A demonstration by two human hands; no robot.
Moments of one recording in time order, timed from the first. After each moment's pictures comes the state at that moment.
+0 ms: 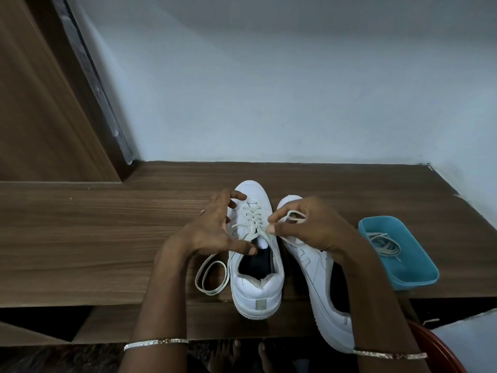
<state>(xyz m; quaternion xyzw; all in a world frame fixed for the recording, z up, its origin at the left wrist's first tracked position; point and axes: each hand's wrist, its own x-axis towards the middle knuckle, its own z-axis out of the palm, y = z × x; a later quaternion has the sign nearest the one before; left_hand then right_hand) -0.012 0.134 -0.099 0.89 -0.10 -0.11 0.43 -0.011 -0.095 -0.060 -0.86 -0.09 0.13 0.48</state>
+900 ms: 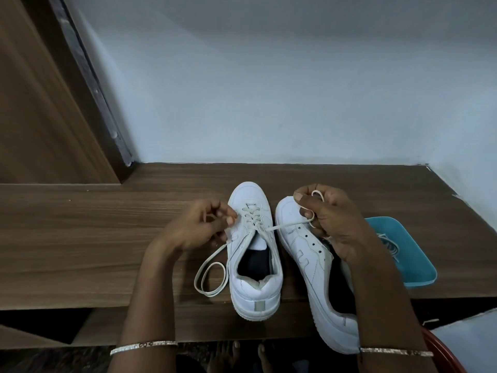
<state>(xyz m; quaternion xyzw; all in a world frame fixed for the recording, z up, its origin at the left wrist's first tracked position) -0.016 0.145 -0.097 0.80 -0.03 -0.11 0.59 -0.004 -0.109 -0.059 -0.72 0.05 0.08 0.68</state>
